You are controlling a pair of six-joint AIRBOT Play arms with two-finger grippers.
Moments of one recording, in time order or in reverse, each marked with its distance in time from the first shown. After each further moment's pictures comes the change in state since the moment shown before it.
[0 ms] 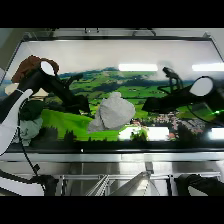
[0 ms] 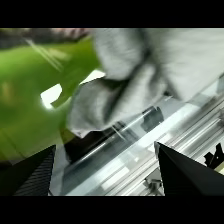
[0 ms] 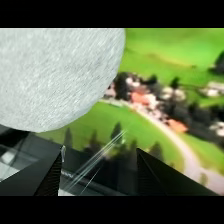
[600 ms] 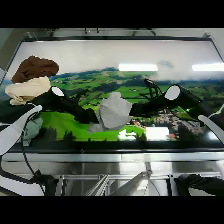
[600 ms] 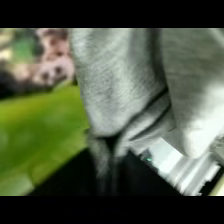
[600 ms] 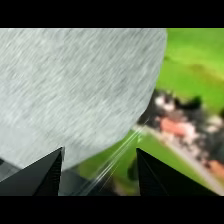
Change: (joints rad) left arm -0.053 -0.022 -0.273 -0.240 0.318 0.220; right arm 0.069 -0.203 -0.016 0.104 -0.180 -0.074
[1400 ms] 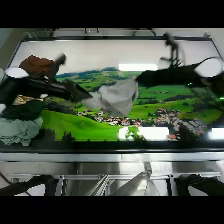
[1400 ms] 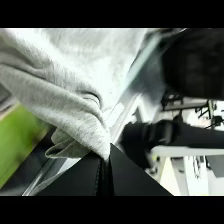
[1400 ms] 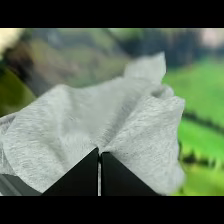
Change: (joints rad) left arm 0.167 0.387 0.129 -0.429 -0.243 0.051; right arm -0.112 0.245 0.261 0.218 -0.010 -0.315
